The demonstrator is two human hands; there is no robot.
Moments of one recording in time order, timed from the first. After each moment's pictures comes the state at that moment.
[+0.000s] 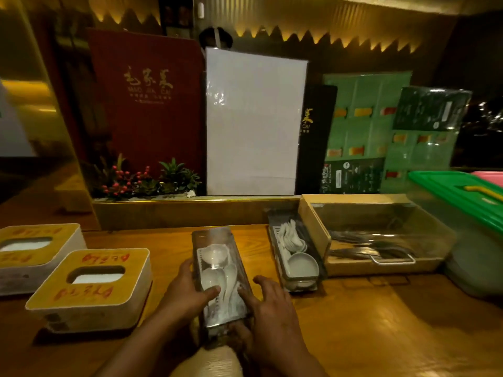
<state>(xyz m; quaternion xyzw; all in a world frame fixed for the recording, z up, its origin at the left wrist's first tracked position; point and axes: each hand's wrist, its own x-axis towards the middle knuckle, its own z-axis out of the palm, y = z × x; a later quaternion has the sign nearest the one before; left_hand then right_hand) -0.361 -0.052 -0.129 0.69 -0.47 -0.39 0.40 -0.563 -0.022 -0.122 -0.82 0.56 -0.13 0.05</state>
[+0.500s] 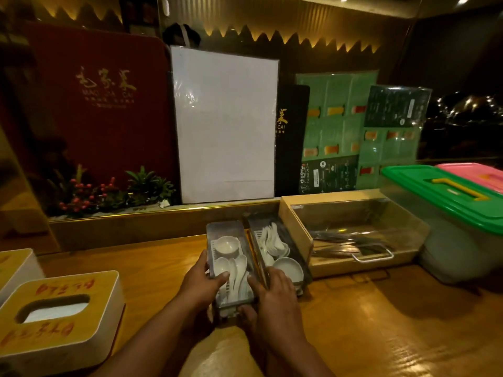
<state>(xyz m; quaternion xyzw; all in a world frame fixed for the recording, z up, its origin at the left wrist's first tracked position) -0.410 -0.129 -0.139 0.62 -0.48 -0.47 0.42 -0.584 -0.060 -0.120 -0.74 0.66 -0.14 0.05</state>
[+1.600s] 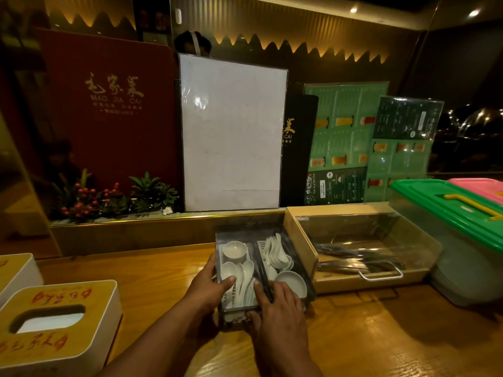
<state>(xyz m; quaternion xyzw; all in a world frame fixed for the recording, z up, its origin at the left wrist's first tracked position) -0.422 -0.150 -0.135 0.59 -0.47 -0.50 0.42 -0.588 -0.076 -0.118 -0.74 0.67 -0.11 0.05</state>
